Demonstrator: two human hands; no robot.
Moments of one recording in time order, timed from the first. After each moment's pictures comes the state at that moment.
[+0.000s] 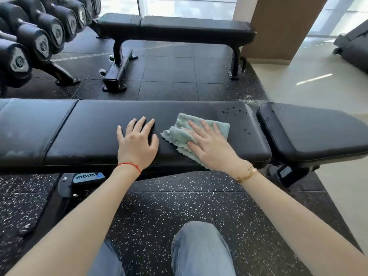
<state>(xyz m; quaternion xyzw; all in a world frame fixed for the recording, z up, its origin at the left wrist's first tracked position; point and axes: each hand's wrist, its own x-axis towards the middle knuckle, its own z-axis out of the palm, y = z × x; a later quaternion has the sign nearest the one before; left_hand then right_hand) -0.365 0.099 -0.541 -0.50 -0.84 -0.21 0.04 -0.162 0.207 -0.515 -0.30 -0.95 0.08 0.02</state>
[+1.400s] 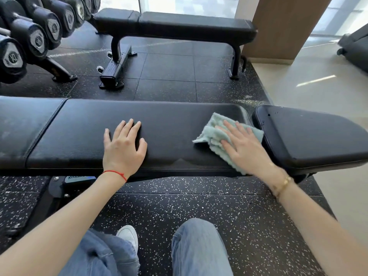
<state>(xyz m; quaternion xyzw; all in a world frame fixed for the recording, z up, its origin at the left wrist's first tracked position) -0.361 0.097 -0.542 -0.49 -0.85 -0.20 0.06 -0.073 0.273 -0.520 -0.38 -0.92 0.08 0.06</state>
